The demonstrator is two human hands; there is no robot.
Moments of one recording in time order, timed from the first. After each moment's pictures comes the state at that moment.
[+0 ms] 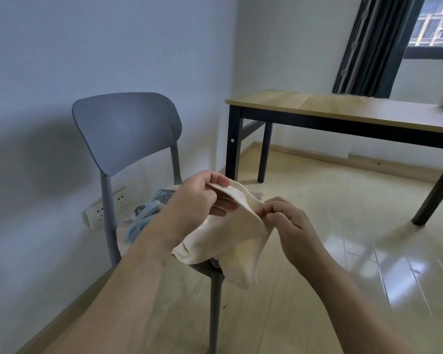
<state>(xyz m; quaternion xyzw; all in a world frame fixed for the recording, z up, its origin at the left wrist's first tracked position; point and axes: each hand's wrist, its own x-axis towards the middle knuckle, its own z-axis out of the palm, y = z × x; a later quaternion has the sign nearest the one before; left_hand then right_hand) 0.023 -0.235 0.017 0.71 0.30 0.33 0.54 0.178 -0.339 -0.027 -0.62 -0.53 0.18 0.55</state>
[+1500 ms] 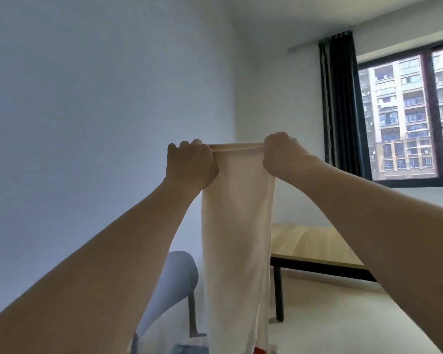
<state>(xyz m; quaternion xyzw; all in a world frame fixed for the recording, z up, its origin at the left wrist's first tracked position) -0.004 -0.273 0.387 0.72 0.38 0.46 -0.36 0.133 -0.384 0.408 -0.74 -0.52 -0.33 0.28</state>
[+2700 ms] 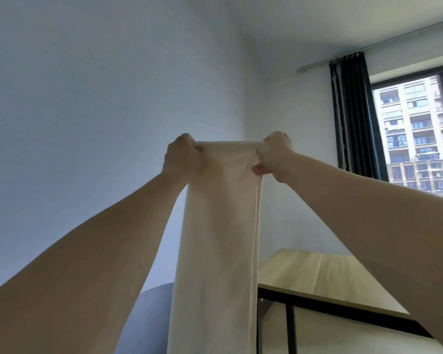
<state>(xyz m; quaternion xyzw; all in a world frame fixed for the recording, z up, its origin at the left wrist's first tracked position) 0.005 -0.160 0.442 0.71 0.32 0.63 0.05 0.157 -0.253 0.458 -0.58 -0.45 0.01 0.68</state>
